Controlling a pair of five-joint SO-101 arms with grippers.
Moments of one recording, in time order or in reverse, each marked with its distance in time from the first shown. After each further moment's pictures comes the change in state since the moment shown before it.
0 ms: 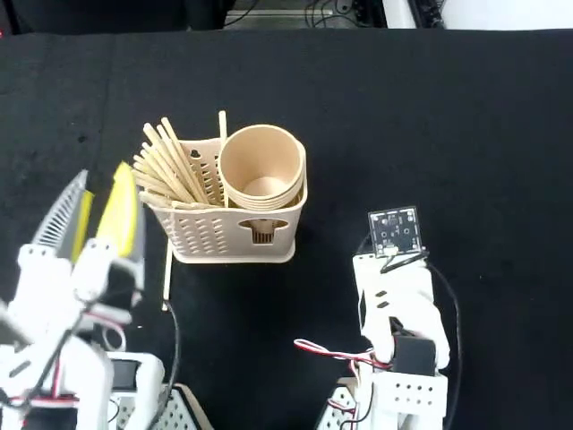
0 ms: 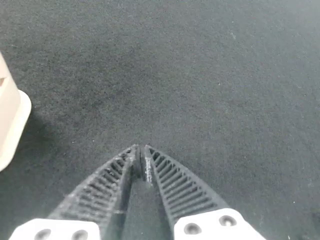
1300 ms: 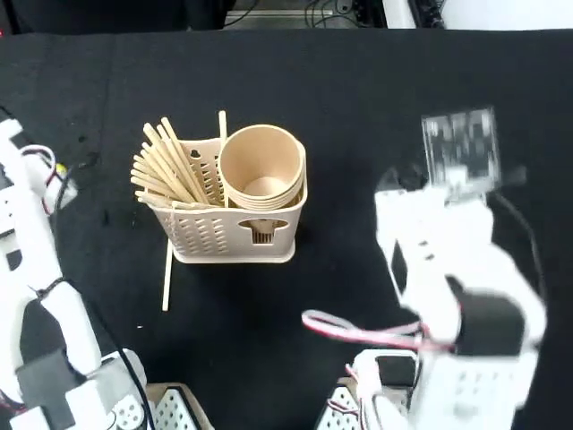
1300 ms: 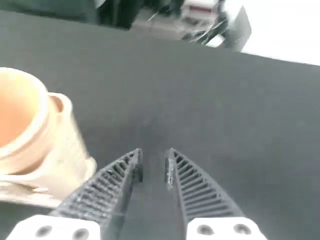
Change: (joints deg) left arm -27.9 79.3 -32.3 21.5 0.9; right arm -7.6 54.0 -85.6 34.9 -12.7
